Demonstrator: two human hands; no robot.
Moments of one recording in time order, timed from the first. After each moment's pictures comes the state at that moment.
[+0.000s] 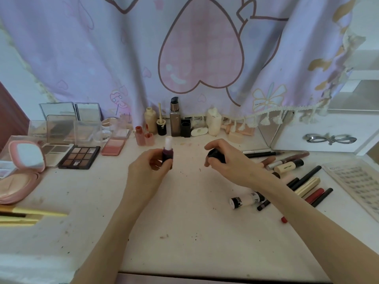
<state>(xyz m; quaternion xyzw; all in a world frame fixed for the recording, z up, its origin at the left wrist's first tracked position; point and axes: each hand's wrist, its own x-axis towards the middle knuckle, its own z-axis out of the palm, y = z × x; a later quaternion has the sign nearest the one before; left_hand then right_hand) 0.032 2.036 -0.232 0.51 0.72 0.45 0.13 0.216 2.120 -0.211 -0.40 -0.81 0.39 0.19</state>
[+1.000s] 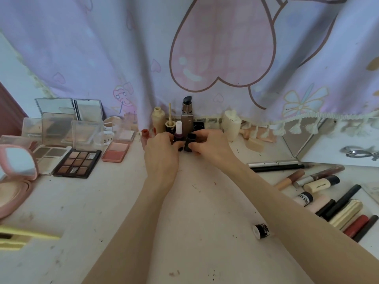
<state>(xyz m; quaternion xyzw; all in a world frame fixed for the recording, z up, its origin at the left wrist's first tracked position) 0.012 2.129 -0.243 0.44 0.79 0.43 0.08 0.119 2.181 -0.226 -0.45 -0.75 0.40 0.29</state>
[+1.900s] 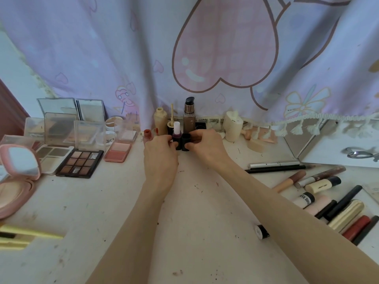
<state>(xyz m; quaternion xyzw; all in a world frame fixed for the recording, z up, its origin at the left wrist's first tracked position) 0.001 2.123 -0.251 0.46 0.78 0.43 0.06 0.104 2.182 -0.231 -0.44 -0.77 0.36 0.29</state>
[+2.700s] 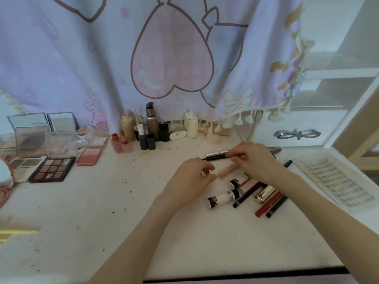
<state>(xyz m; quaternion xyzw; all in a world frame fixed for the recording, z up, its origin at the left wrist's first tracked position) 0.126 2.084 -0.232 0.72 0.62 0.24 0.19 0.296 2.142 -0.205 -0.50 -0.83 0.15 0.16</state>
